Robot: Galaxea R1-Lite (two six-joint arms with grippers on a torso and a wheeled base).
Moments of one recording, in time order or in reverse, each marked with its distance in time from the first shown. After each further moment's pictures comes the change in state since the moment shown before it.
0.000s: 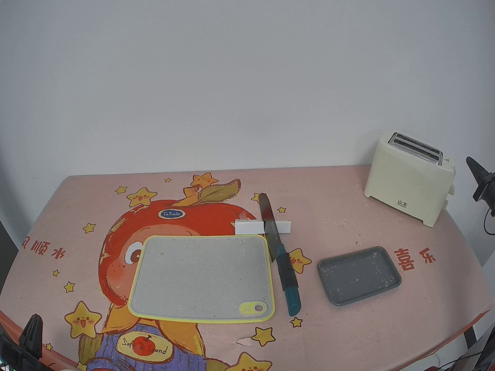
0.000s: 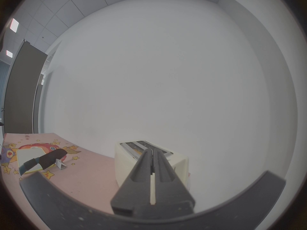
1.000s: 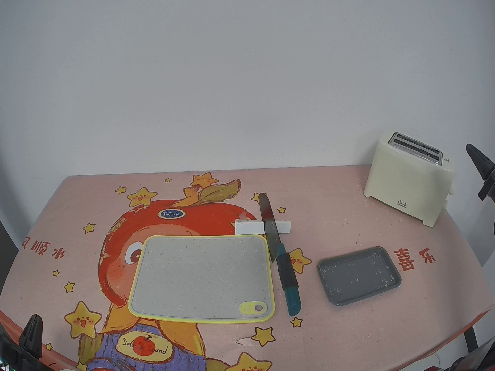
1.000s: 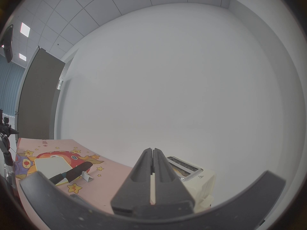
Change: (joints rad) left arm 0.000 0.000 0.000 0.000 0.000 0.000; right arm 0.140 -0.285 0.058 0.176 0.000 0.002
